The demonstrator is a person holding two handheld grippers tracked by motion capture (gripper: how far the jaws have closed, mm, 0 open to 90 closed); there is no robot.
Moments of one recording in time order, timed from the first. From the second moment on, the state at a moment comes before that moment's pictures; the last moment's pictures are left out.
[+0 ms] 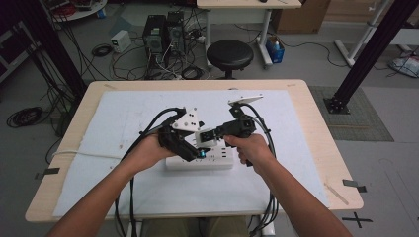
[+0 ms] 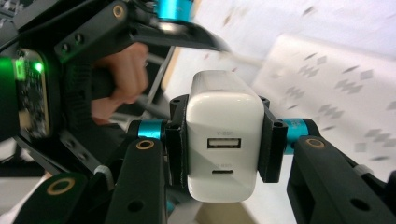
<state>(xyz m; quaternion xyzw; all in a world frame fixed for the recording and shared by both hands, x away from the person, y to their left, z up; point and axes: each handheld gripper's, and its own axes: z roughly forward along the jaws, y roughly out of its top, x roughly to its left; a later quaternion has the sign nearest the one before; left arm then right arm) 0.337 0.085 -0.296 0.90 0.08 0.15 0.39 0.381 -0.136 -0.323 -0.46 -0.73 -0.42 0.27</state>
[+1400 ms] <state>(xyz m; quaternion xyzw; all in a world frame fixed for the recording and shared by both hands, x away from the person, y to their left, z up) 0.365 0.237 -0.305 0.95 0.24 0.08 0.18 0.374 -0.262 -0.275 -0.35 -0.91 -0.20 -0.08</state>
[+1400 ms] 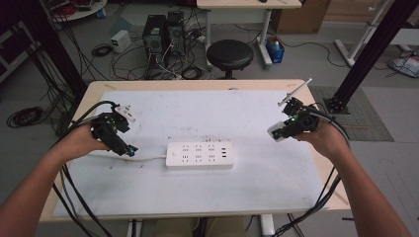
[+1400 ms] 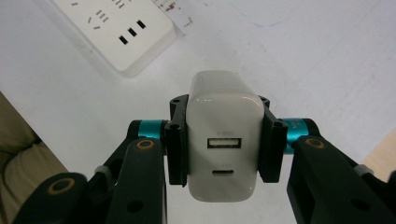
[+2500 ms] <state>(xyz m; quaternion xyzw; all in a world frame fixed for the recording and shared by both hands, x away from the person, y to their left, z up) 0.361 0.252 -0.320 0.95 0.26 0.10 0.17 0.398 -0.120 -0.291 -0.14 -0.98 -0.15 -0.08</state>
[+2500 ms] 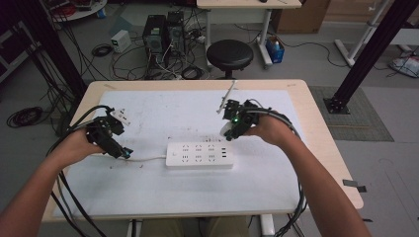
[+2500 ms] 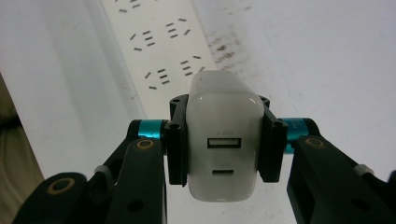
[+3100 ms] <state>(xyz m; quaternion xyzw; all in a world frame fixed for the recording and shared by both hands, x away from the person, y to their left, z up) 0.356 0.251 -0.332 0.94 0.26 0.09 0.18 0.411 -0.057 -0.344 -0.06 -0.99 -0.06 -0.06</state>
